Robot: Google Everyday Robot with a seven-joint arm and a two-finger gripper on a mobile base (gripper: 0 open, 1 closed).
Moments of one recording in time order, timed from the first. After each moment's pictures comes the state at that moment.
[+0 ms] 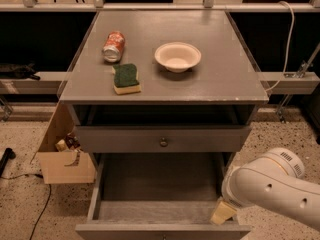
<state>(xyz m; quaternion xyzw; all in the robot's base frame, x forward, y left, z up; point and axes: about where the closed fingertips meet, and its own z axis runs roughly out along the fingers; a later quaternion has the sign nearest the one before) 0.415 -0.196 0.587 -0.51 0.85 -0.04 0.15</state>
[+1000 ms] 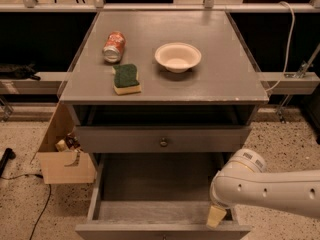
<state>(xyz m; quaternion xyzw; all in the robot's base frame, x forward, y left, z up) 0.429 -0.192 0.511 -0.56 0.82 -0.06 0.09</state>
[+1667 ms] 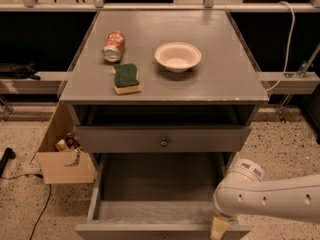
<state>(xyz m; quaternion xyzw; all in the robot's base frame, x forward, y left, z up) 0.404 -0.202 0.478 -0.57 0.82 -0.05 0.05</state>
